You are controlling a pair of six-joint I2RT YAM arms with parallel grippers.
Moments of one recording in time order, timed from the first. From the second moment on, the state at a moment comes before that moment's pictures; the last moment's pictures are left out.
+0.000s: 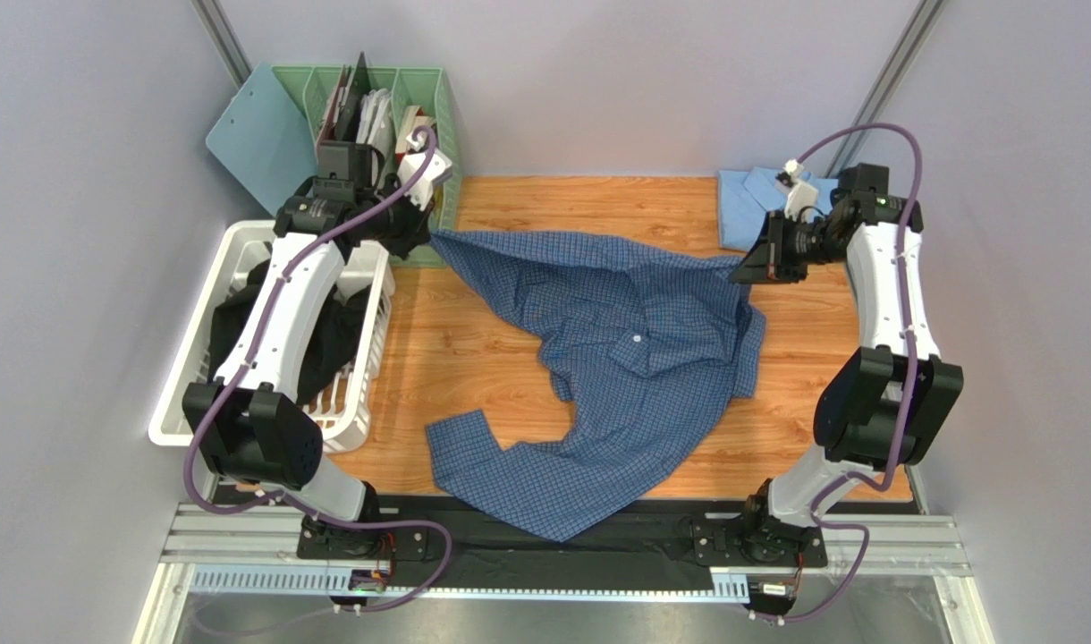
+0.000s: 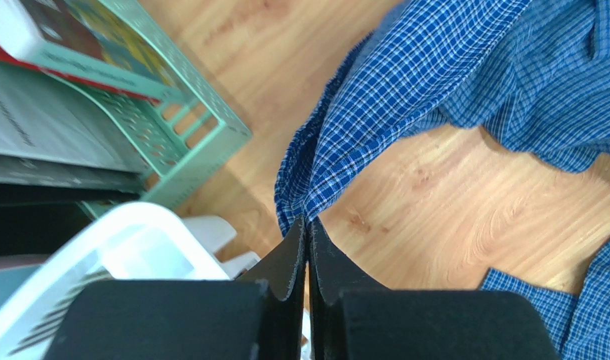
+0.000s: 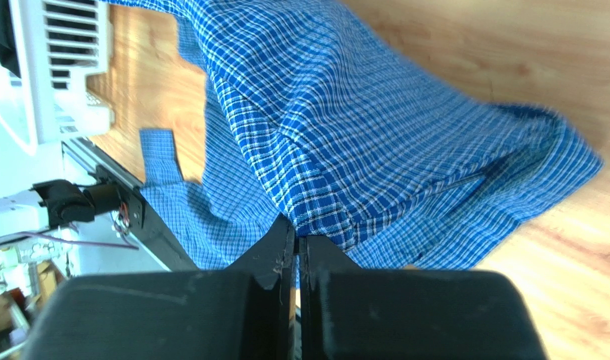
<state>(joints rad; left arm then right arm) -0.12 1.54 1.60 -0.81 0.41 0.53 -0.25 1.66 1.64 -1.16 -0.78 -0.19</state>
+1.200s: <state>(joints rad) -0.14 1.17 1.93 -0.63 0.28 0.45 -0.37 1.11 2.14 -0.71 -0.53 0.12</state>
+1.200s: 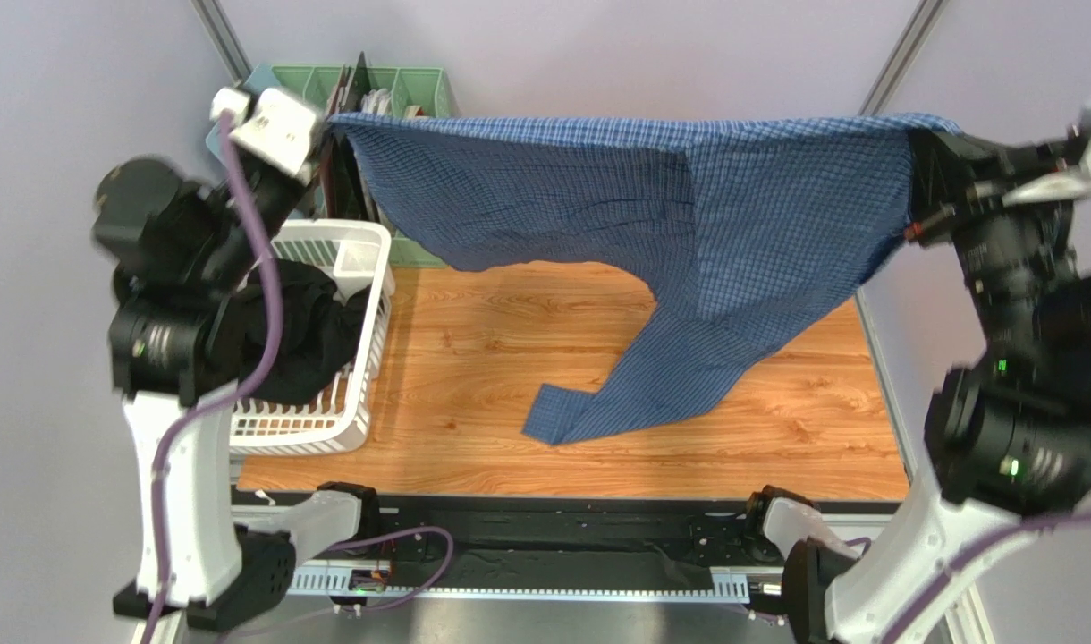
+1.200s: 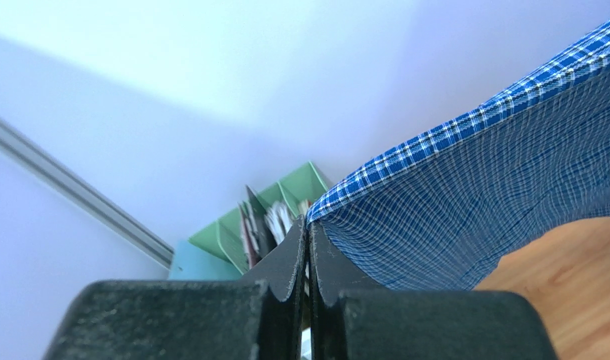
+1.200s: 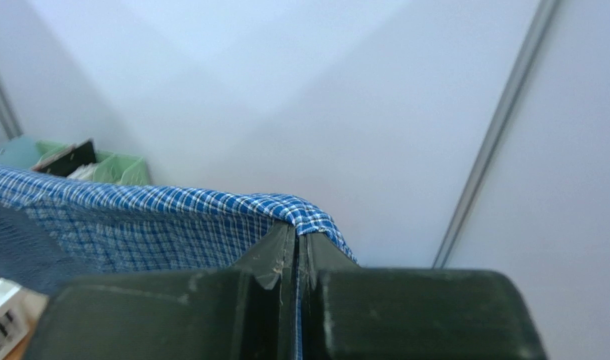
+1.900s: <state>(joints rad) -0.14 1.06 2.15 -0.49 0.23 0.33 -0.38 0.96 2.34 -0.47 -0.38 0.10</state>
